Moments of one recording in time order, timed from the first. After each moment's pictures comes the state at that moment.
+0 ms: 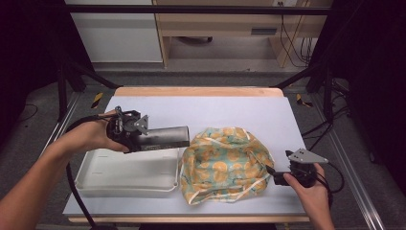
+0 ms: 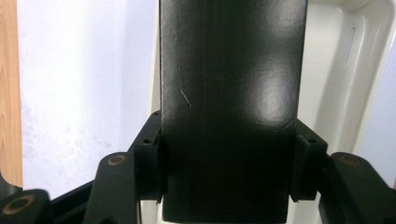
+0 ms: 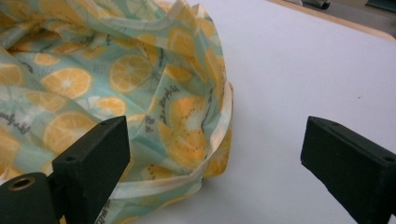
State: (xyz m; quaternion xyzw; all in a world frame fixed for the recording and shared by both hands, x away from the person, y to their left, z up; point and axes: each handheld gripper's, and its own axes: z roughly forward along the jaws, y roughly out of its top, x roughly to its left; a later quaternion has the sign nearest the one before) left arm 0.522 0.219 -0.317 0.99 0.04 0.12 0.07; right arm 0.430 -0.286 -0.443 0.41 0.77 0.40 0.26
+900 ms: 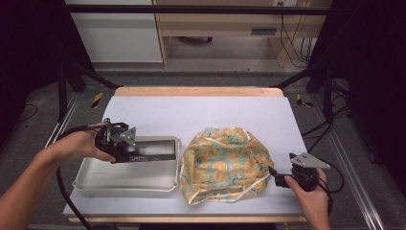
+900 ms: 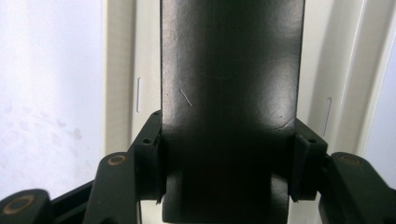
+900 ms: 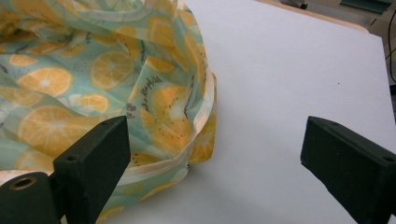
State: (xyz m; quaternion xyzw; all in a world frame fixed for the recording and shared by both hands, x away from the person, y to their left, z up) left arm 0.520 0.261 -0.360 0.99 0.02 0.08 0.07; right arm 0.422 -0.292 -0.452 0.44 0.75 0.41 0.29
